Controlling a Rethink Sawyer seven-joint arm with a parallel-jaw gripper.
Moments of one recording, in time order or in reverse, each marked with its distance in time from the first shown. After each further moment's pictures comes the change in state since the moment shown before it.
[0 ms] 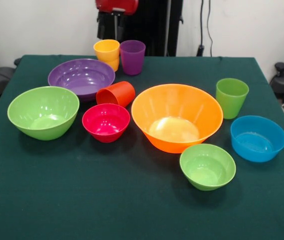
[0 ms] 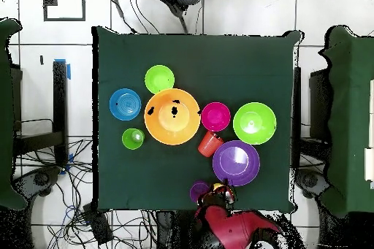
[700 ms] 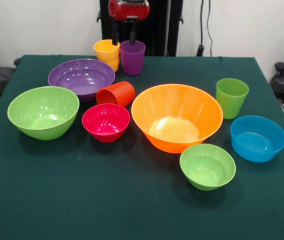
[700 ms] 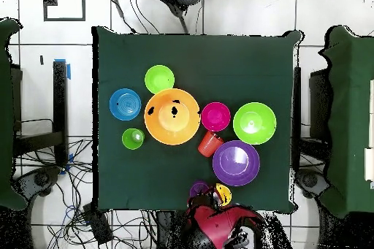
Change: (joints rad) arm 0.081 0.072 0.012 -0.002 -0.009 0.000 0.000
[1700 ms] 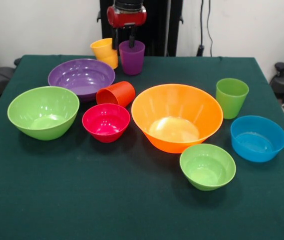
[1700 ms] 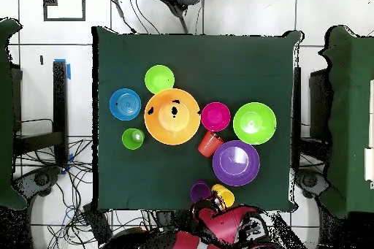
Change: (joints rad) arm -0.082 0.121 0.037 -0.002 0.000 0.019 0.000
